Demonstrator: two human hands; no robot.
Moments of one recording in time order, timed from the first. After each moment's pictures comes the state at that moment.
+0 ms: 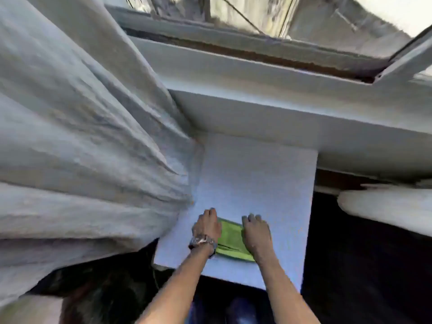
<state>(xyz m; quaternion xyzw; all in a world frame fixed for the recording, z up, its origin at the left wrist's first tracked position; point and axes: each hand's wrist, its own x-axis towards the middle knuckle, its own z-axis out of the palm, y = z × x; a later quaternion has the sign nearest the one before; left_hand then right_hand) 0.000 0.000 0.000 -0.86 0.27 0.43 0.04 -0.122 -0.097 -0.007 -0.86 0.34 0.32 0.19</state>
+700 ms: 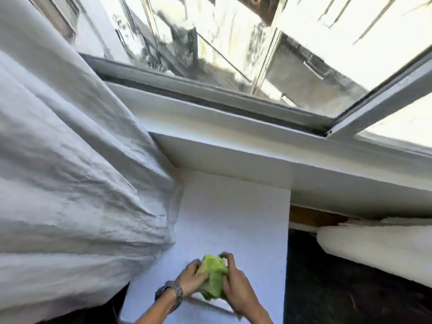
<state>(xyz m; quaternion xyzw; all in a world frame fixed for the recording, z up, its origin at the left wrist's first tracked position) 0.008 -0.016 0.018 -0.75 0.11 0.63 -0.15 -0.136 -0.118 0.050 -0.74 0.40 0.22 0.49</state>
